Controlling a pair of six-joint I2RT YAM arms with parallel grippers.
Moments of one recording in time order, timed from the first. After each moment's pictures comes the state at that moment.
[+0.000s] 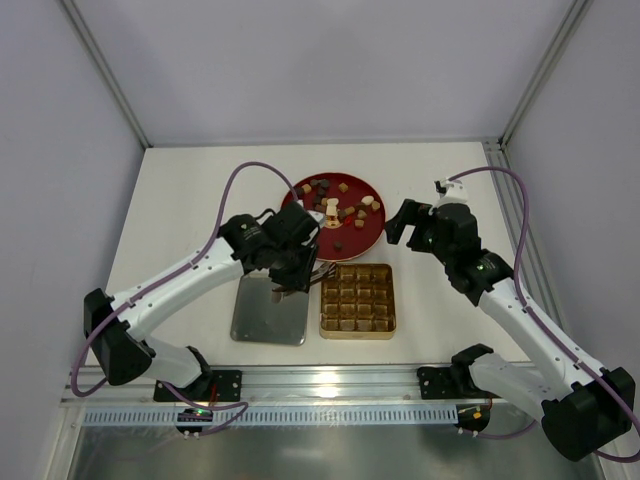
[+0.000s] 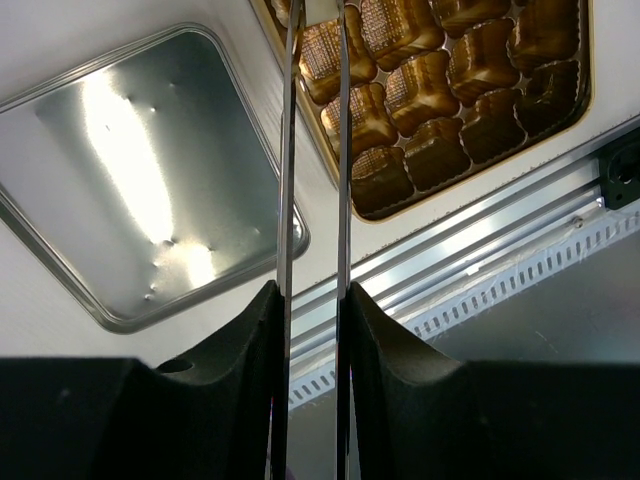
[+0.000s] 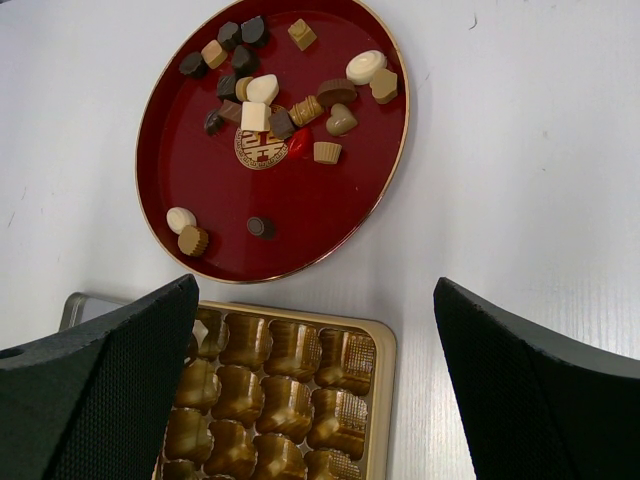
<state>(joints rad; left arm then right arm) -0.90 1.41 1.37 -1.08 0.02 -0.49 0.41 0.96 0.79 -0.27 0.11 0.49</state>
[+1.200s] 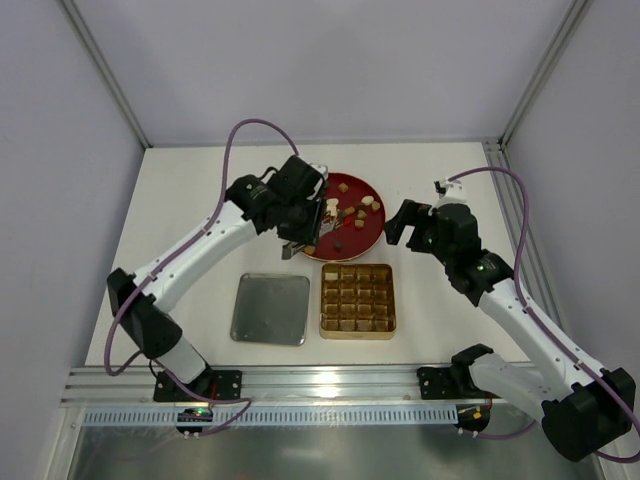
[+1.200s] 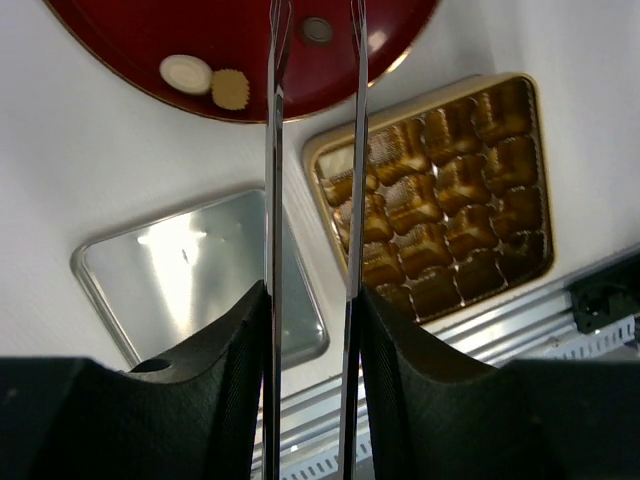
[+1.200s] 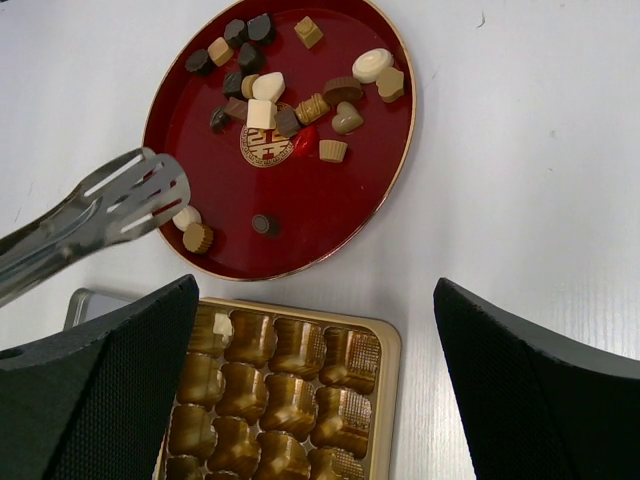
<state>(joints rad) -0.78 1.59 1.68 -1.08 -0.04 -0.43 0.41 0.96 0.79 -0.27 0.10 0.49</state>
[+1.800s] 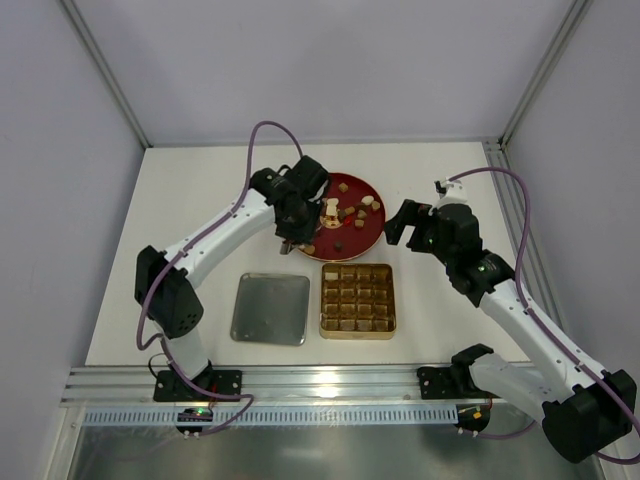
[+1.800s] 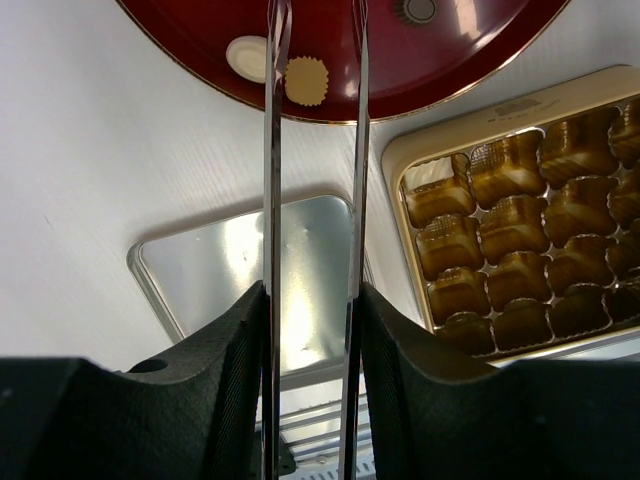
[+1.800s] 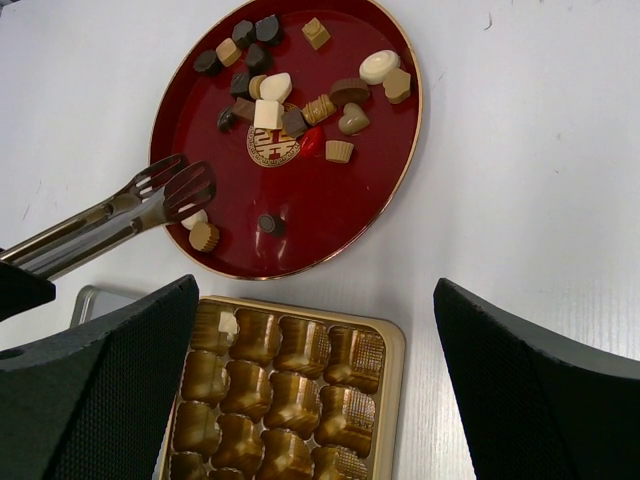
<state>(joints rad) -0.72 1.77 1.72 -1.12 -0.12 -0.35 0.41 0.95 0.79 -0.27 0.09 0.49</state>
